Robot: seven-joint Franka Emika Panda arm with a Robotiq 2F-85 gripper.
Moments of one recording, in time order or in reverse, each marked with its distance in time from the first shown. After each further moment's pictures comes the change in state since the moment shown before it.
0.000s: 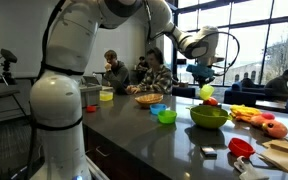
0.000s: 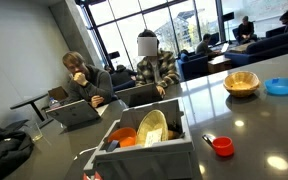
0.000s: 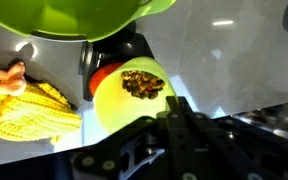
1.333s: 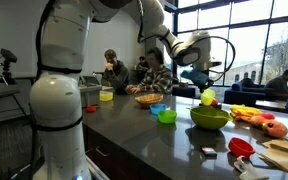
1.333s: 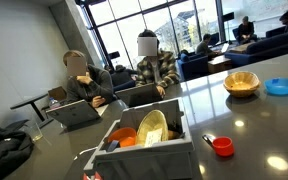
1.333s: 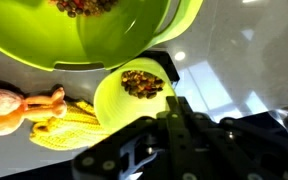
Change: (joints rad) arm -0.001 -0.106 0.010 -0.246 -0.004 0.239 0.074
